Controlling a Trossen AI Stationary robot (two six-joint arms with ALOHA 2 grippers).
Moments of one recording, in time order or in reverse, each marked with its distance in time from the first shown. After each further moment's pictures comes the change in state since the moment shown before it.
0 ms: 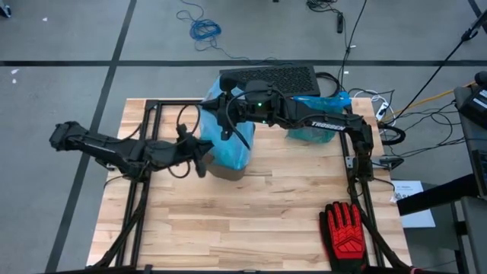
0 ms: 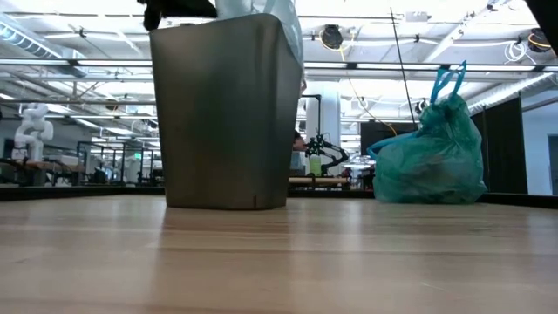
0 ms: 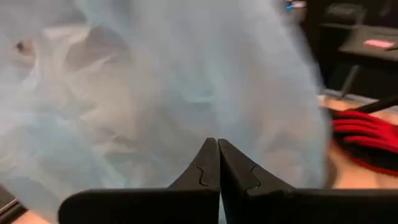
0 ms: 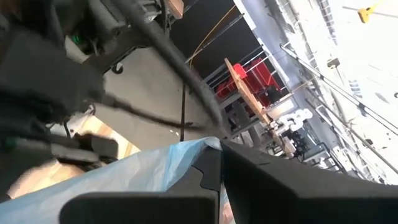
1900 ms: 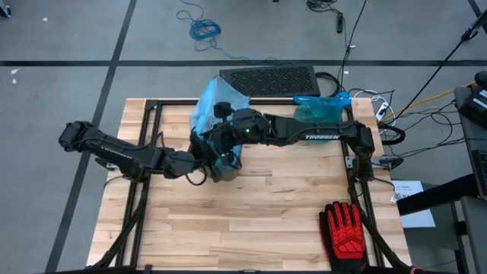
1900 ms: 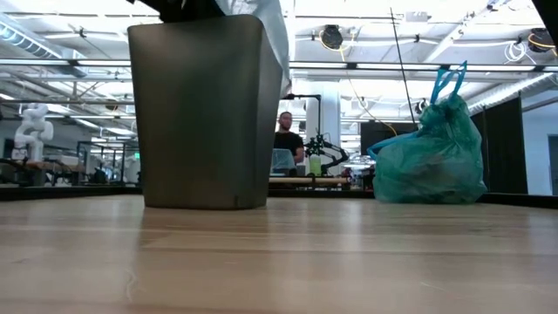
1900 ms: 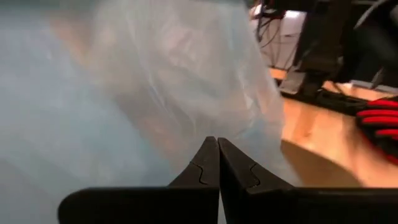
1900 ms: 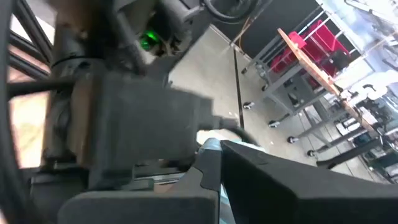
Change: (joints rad) left arm -0.017 0.211 0.013 0.139 -0.094 -0.017; right arm 0.087 0.000 -0.188 -0.023 0.001 0.233
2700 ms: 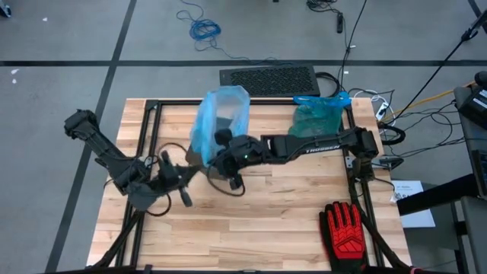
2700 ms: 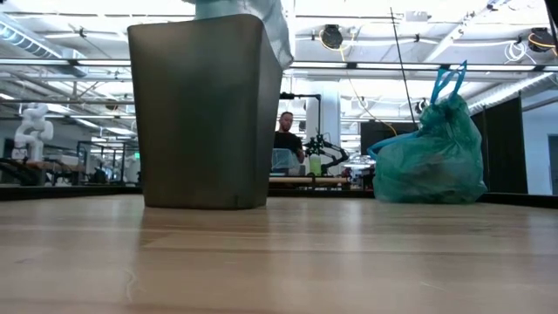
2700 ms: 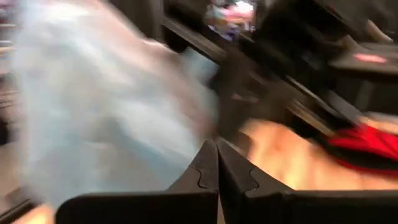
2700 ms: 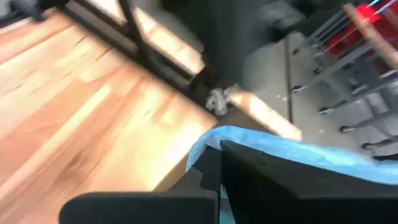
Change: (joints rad) left arm -0.504 -0.139 0.006 -0.168 -0.512 -0.108; right arm 0.118 -0.019 -0.132 -0.077 -0.005 0.077
